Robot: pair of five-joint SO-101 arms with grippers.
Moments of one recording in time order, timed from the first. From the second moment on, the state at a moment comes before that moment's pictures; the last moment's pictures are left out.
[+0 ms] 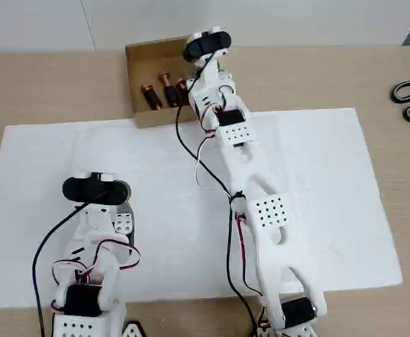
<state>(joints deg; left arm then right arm) -0.5 -103.2 96.5 51.5 2.9 -19.6 74.2 -68.2 26.8 -0.4</state>
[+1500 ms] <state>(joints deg) -4.1 -103.2 96.5 51.5 2.9 -17.8 48.2 -93.7 95.7 -0.4</state>
